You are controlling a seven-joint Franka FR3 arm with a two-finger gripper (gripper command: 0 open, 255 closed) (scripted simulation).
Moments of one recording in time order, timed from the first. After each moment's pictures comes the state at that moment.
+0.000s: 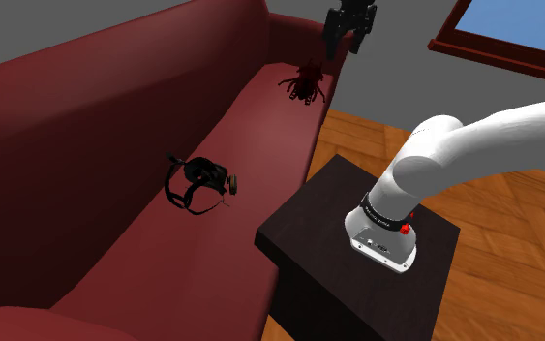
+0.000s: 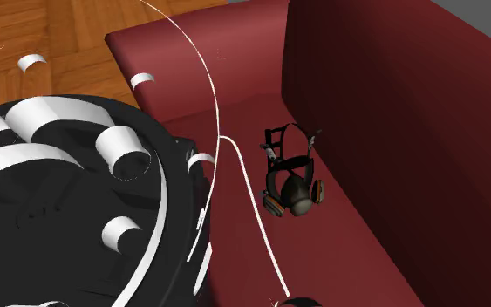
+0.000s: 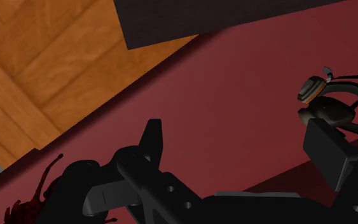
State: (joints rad) arm 0.00 -0.77 -0.07 -2.34 -0.09 1.51 0.14
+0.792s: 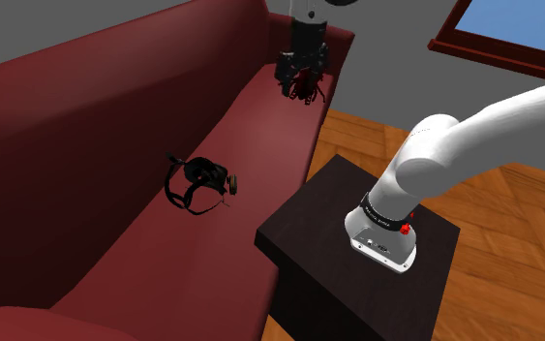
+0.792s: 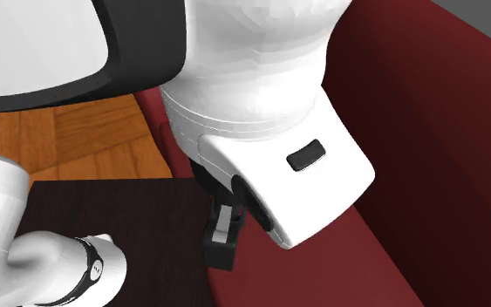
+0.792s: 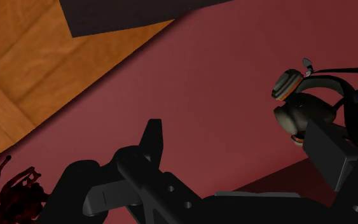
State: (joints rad) arm 0.07 -0.63 0.07 -2.48 -0.01 1.78 0.31
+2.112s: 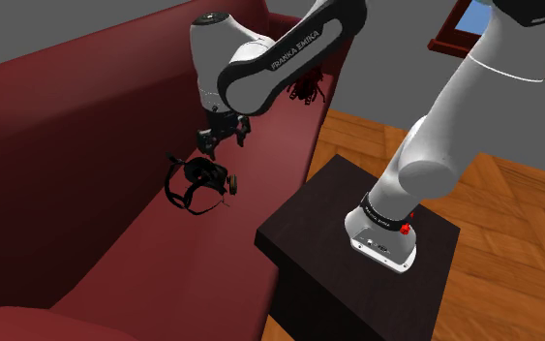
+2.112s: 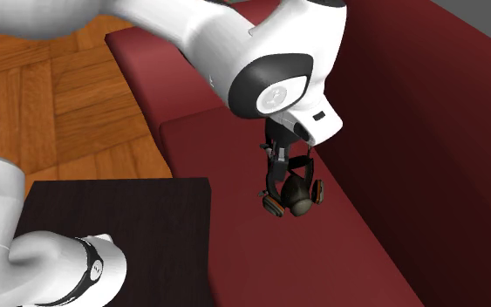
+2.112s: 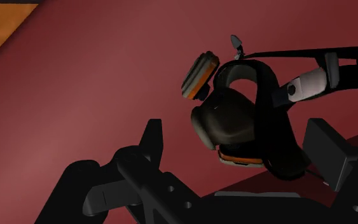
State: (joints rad) arm 0.14 0.00 0.34 -2.37 -0.10 2.30 0.73
